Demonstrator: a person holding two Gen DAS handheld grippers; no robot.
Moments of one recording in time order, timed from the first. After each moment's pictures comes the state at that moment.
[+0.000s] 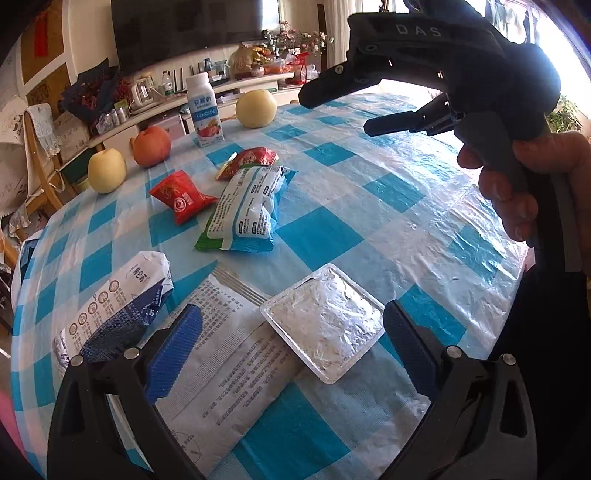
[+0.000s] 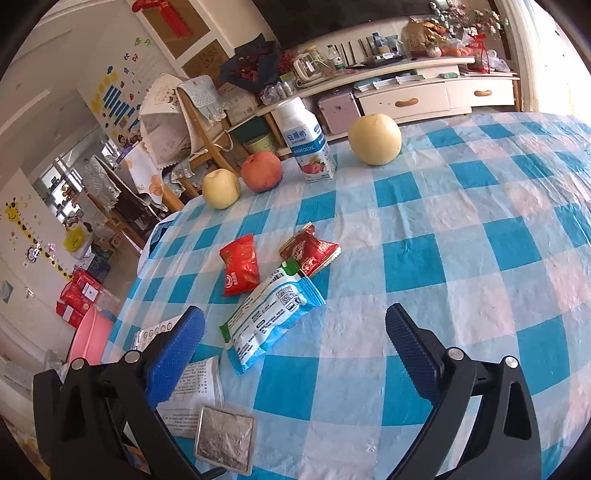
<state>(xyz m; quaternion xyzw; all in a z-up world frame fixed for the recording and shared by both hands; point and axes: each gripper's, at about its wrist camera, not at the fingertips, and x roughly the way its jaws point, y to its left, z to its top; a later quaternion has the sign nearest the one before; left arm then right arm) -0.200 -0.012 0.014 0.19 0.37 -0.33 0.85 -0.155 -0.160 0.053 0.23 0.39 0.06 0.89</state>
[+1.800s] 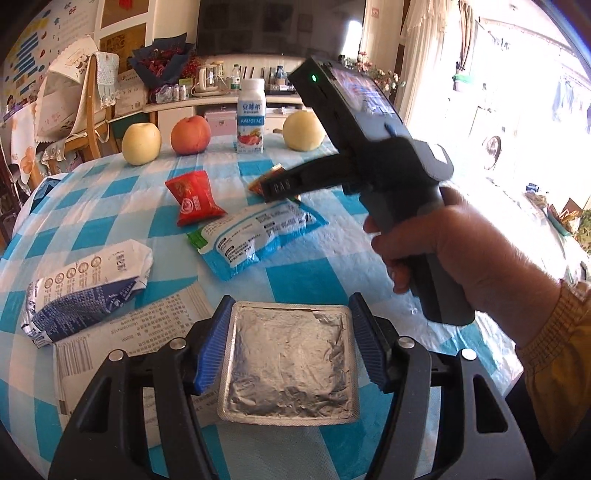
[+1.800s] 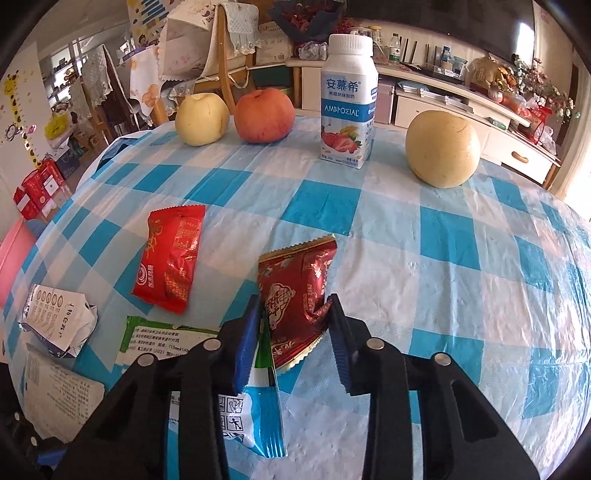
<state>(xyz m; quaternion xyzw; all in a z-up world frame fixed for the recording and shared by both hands) -0.196 -0.042 0.021 0.04 0.35 -0.23 0.90 -0.044 -0.128 -0.004 0.01 0.45 0.08 0.89</state>
